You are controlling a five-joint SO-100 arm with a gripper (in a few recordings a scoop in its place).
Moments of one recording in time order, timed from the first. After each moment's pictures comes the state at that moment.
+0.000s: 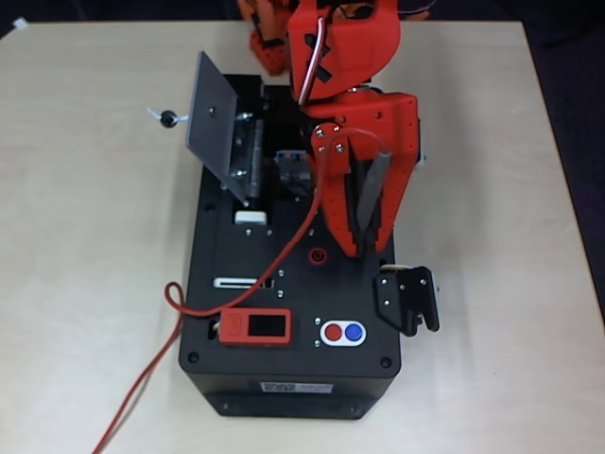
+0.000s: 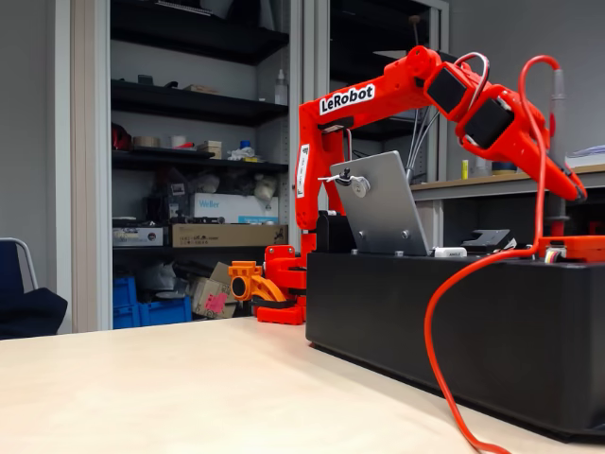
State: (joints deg) arm -10.2 94.8 89.0 51.9 83.1
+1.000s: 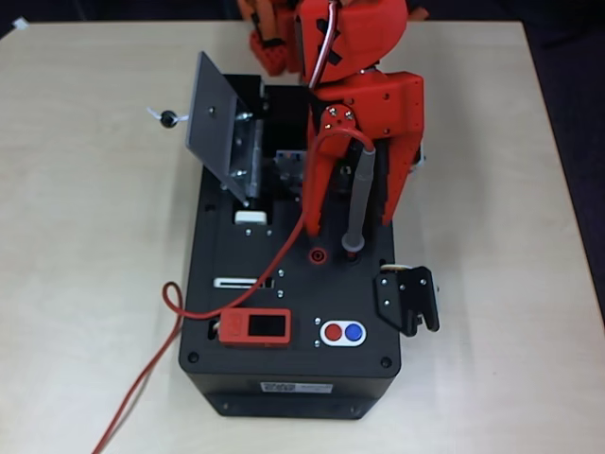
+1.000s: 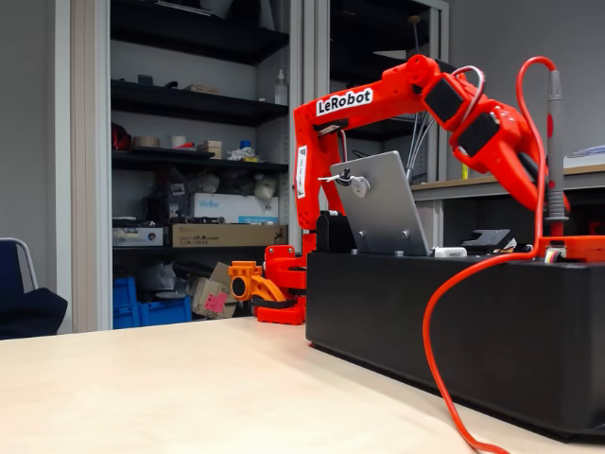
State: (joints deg) arm -12.0 103.5 99.5 54.8 85.4
